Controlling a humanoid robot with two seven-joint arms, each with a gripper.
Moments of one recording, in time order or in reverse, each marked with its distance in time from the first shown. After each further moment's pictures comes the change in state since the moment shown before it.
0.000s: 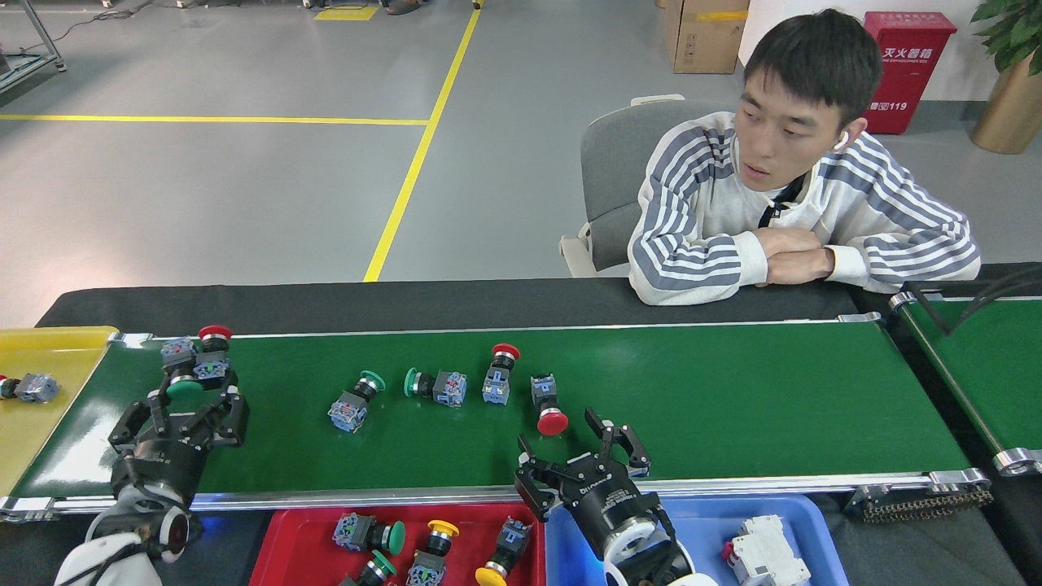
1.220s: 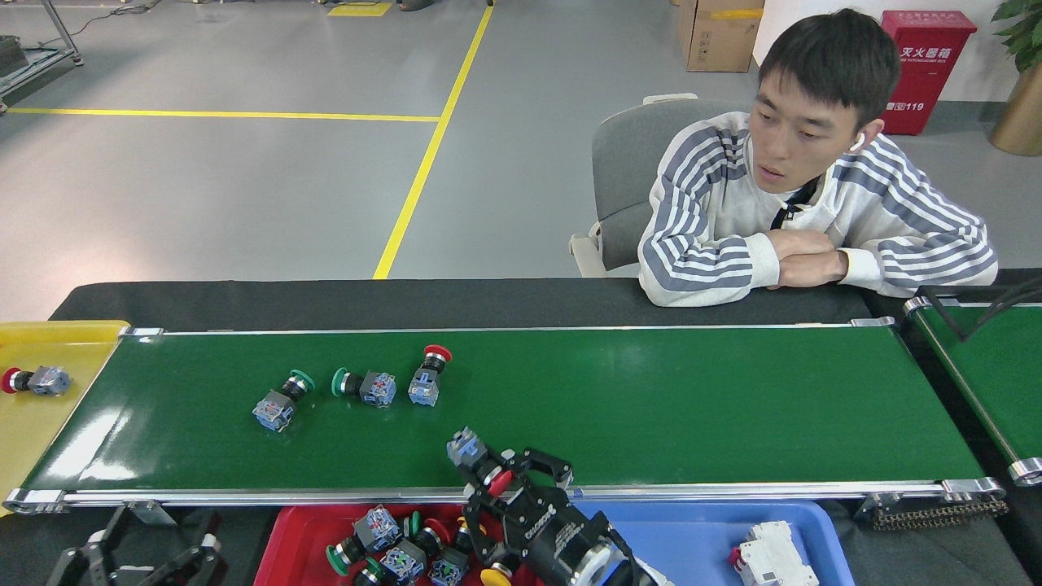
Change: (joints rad) left arm 0.365 -0.134 0.309 -0.260 0.031 -0.045 -0.030; right arm 0.078 -0.161 0.367 -0.230 -0.051 -0.159 -0.049
